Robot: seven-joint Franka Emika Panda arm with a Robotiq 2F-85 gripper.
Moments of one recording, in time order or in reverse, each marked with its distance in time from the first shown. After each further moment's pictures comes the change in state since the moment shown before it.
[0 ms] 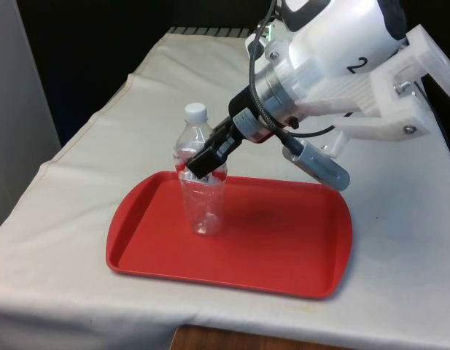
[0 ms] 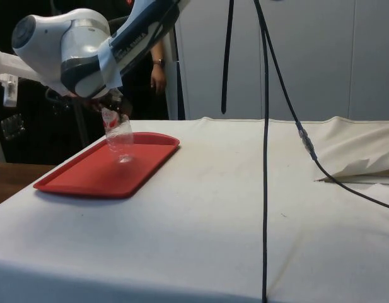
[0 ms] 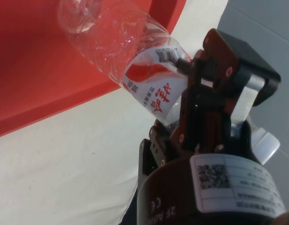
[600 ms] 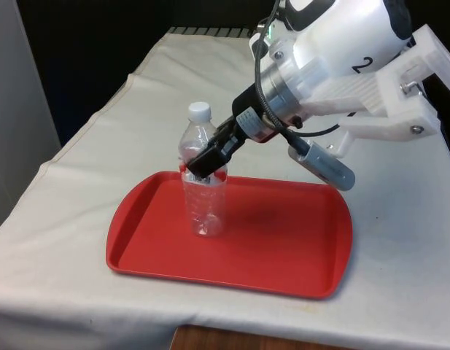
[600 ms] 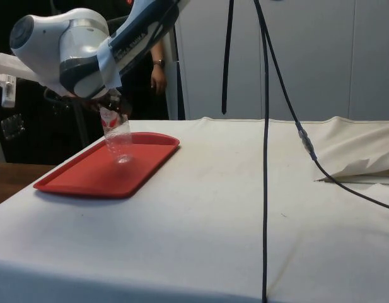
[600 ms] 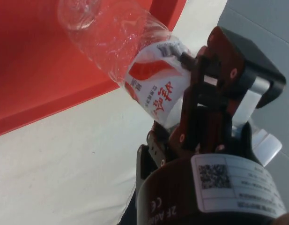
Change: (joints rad) arm 0.007 0.000 0.000 0.002 -0.004 -0.005 0.012
